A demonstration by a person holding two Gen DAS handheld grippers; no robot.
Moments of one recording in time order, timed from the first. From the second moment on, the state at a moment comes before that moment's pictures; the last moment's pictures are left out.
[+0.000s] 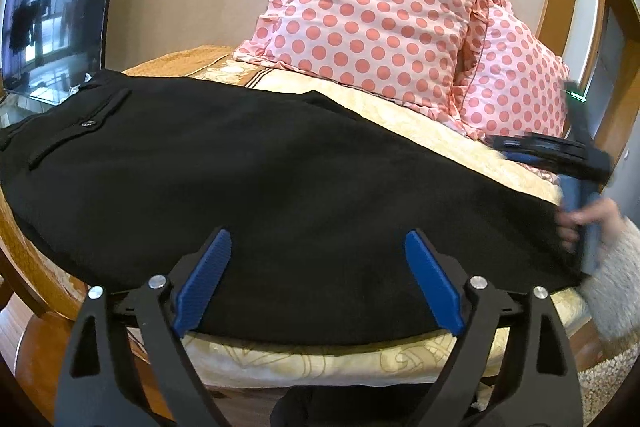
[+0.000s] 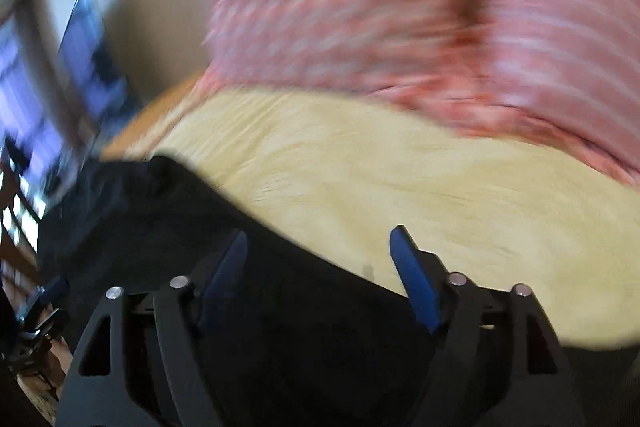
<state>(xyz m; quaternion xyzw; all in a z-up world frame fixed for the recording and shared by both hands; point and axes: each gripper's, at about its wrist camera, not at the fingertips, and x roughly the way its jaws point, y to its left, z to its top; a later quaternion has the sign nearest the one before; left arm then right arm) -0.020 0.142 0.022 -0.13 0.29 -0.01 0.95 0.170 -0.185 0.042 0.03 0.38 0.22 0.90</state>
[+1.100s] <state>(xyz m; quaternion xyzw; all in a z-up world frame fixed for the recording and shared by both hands) -0.017 0.143 0.022 -0.15 0.30 -0.02 0.94 0.007 -0.481 0.044 0.36 0.19 -0.10 0.91</state>
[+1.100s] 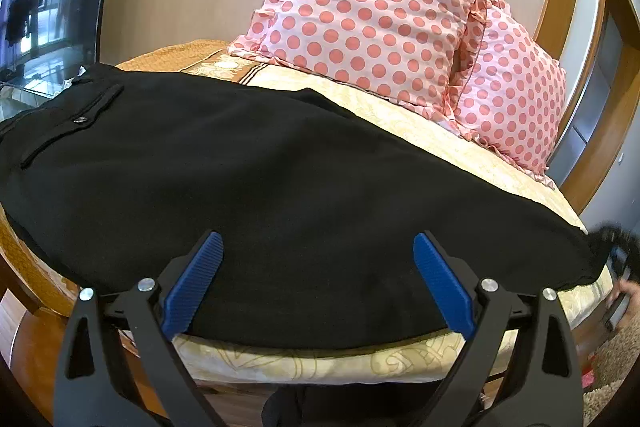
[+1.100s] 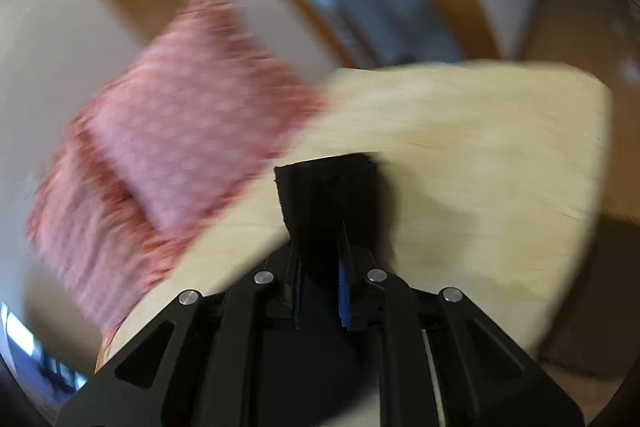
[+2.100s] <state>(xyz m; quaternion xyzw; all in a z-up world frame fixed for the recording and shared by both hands) -0.094 0.296 0.028 -0.36 0.25 0.15 0.89 0.028 -0.056 0.046 -0.02 0.34 0.45 0.83</state>
